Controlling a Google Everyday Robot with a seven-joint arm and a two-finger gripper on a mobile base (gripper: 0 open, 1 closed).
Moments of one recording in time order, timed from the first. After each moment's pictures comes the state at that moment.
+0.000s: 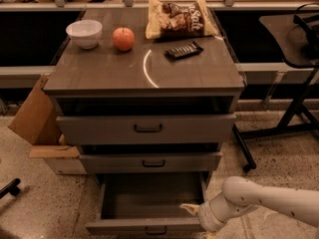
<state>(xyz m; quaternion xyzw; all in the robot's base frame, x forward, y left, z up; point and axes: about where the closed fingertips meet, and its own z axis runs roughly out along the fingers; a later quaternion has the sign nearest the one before) 0.358 -0.120 0.354 -0.75 0.57 0.28 0.18</state>
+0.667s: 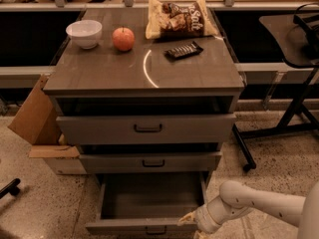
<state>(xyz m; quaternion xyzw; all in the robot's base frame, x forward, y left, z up) 0.363 -0.110 0.304 -0.75 0.54 0.32 0.21</state>
